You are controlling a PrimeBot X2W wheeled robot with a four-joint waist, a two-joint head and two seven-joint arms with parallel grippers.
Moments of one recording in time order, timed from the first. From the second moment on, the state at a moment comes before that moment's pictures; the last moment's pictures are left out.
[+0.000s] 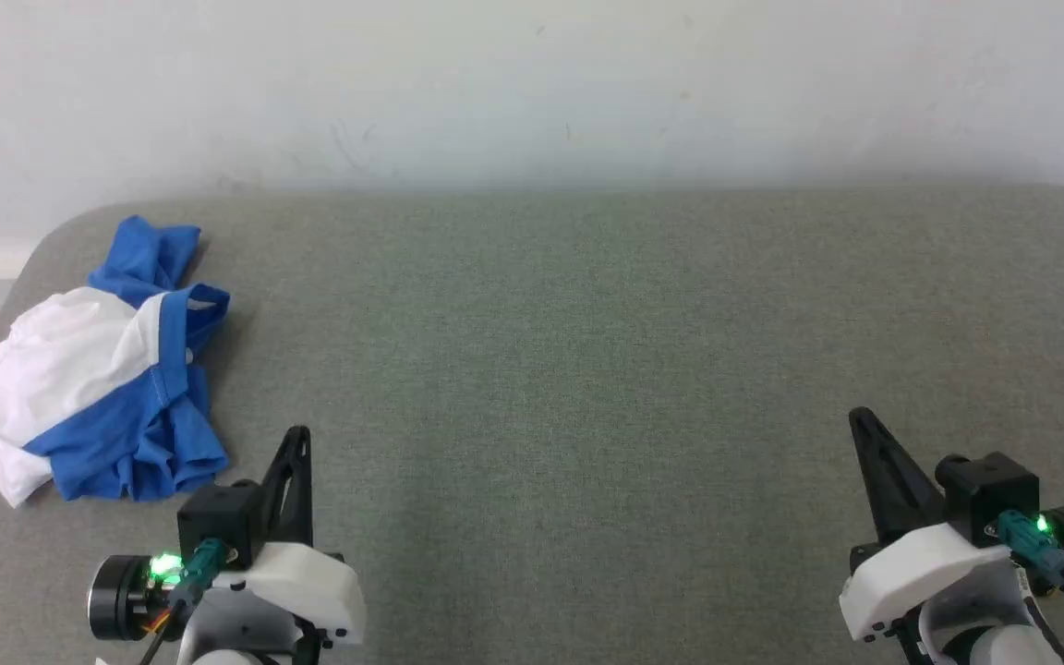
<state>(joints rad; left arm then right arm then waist) 0.01 0.06 0.00 0.00 -0.01 0.01 0.00 0.01 -0.05 0.00 0.01 0.01 0.13 0.00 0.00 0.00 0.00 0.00</state>
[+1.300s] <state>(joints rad) 0.01 0.06 -0.03 -0.02 -0.01 0.04 -0.04 0.02 -0.06 -0.06 0.02 0.03 0.13 -0.04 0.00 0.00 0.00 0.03</state>
